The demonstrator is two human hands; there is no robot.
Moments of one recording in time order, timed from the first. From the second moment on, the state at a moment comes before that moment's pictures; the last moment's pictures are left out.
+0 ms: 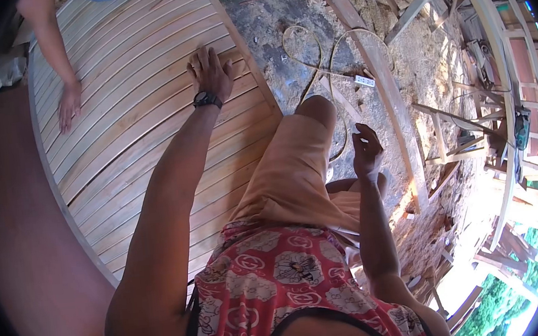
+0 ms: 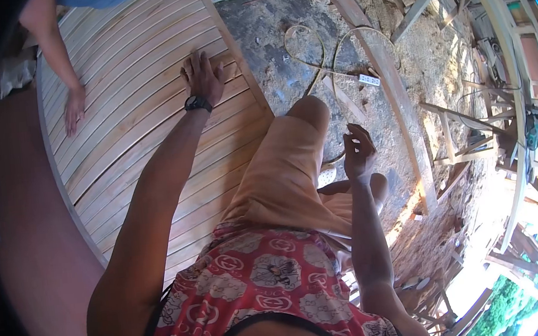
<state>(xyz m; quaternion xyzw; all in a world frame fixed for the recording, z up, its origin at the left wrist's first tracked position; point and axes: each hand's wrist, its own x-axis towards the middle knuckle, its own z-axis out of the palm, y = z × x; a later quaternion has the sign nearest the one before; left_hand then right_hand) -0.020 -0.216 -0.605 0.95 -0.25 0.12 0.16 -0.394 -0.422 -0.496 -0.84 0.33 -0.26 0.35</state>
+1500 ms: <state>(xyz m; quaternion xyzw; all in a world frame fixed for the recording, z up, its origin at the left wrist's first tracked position) -0.019 -0.219 -0.586 0.96 -0.25 0.00 0.14 -0.566 -0.255 -0.449 -0.78 0.54 -0.19 0.24</state>
